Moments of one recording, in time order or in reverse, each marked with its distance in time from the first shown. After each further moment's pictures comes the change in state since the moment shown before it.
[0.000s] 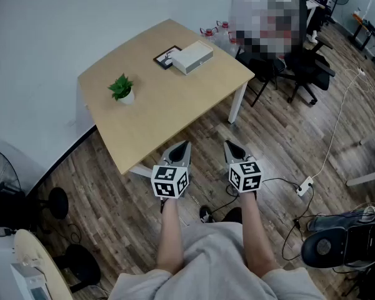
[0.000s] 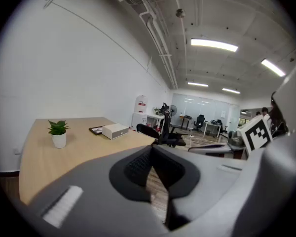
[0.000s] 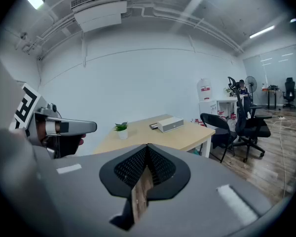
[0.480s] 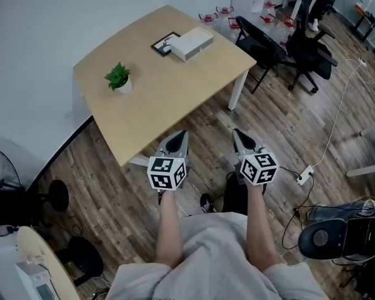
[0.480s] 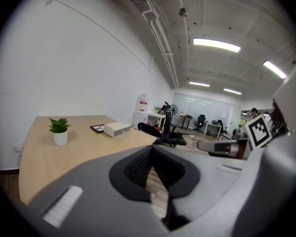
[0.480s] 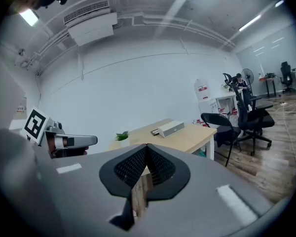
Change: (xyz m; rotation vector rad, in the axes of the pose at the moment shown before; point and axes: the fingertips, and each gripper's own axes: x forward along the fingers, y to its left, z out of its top) left arm 0.005 0.021 0.003 -0.014 0.008 0.003; right arm -0.007 -0.018 0.021 0.100 -0.089 0.039
